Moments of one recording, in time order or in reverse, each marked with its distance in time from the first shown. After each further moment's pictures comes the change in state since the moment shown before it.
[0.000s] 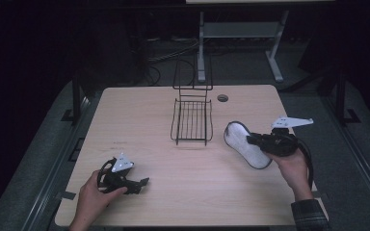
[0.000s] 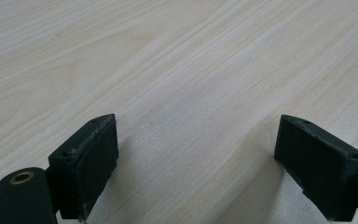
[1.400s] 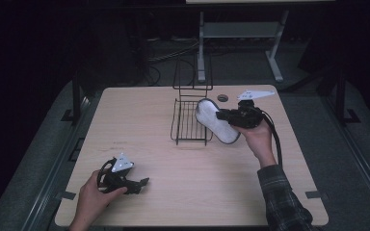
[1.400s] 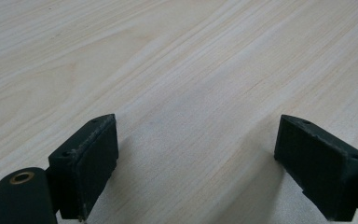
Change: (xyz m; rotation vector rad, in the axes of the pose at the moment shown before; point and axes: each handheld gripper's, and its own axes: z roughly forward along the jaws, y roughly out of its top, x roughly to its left) left arm 0.000 0.000 0.000 -0.001 0.000 0.000; right arm 0.013 0.079 0.081 -0.051 0.081 -0.034
